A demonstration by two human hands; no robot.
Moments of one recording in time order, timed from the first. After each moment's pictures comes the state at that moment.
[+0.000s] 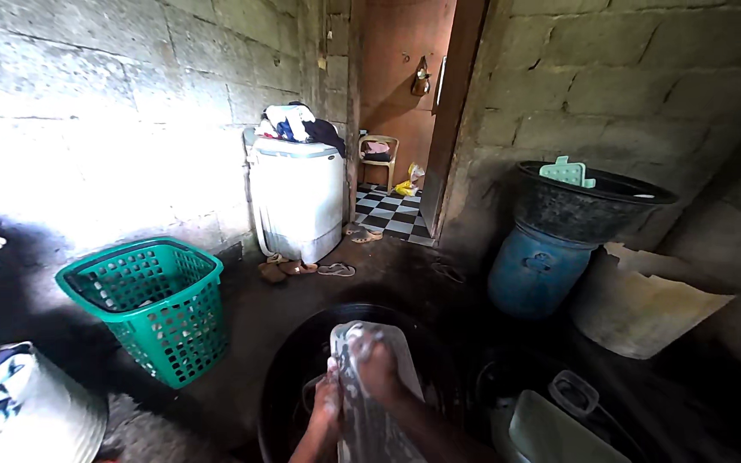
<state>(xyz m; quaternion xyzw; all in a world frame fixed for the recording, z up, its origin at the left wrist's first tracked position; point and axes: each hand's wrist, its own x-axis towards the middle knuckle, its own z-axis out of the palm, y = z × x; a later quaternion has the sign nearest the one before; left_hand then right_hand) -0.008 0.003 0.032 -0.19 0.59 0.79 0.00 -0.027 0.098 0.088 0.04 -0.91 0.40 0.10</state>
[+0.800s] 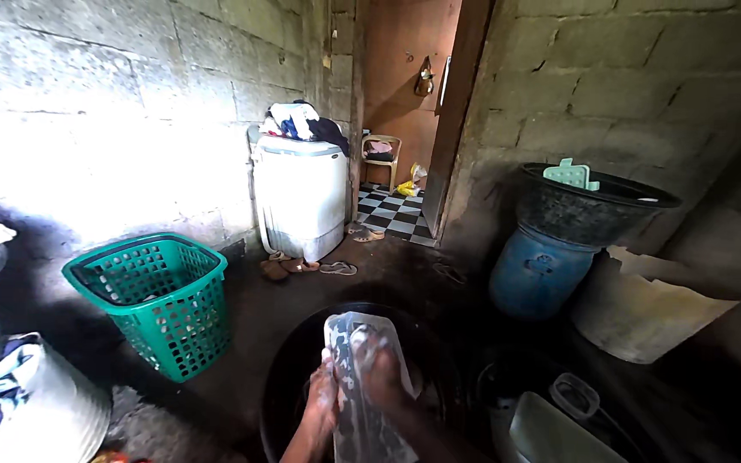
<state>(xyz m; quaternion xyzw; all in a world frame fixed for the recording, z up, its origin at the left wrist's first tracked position) -0.013 -0.012 0.048 -0.21 0.54 0.81 -0.01 -0.018 0.096 0.074 0.04 -0.91 0.40 0.13</state>
